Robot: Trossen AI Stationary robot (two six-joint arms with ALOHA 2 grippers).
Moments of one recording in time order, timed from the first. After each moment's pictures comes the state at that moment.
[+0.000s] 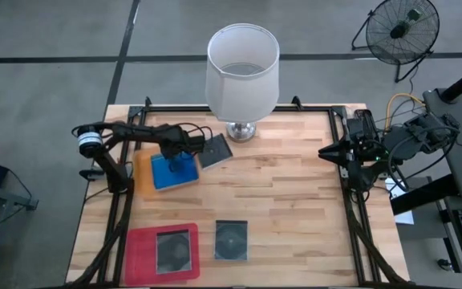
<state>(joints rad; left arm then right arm) 0.36 1.63 0.94 -1.09 -0.52 -0.18 0.49 0.96 1.53 -1.12 0.53 0.66</state>
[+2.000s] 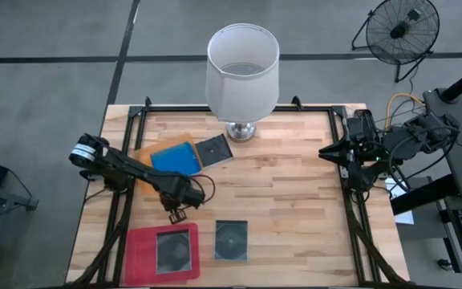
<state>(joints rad) -0.26 1.60 0.94 -1.07 0.10 -0.71 0.49 0.96 1.53 -1.12 0.53 0.61</state>
